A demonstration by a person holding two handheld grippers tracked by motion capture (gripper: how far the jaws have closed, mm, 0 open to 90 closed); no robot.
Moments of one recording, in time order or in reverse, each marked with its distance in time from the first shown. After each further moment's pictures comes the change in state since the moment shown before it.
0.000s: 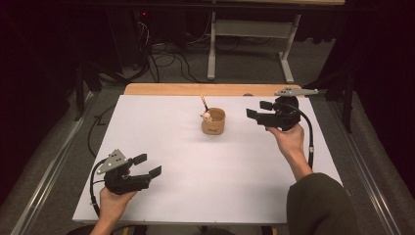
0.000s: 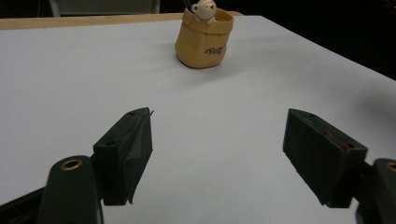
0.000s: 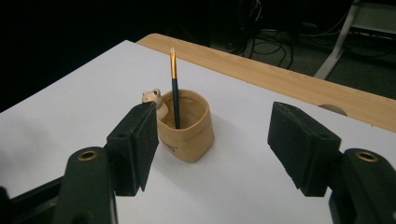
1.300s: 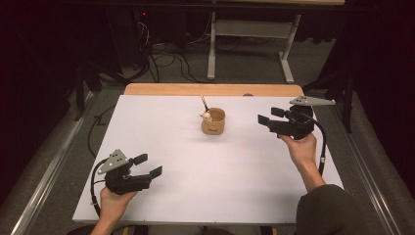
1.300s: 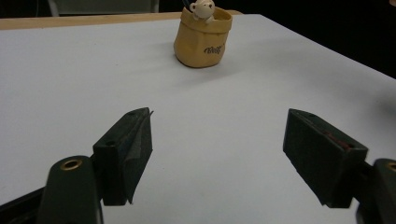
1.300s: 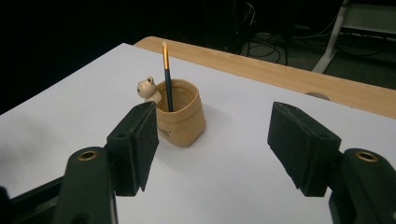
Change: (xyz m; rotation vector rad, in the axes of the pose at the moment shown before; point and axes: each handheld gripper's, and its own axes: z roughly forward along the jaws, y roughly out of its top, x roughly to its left) left arm -0.001 0.000 0.001 0.007 -0.003 0.007; right arm -0.011 -0.023 -0.029 -0.032 -0.011 0.023
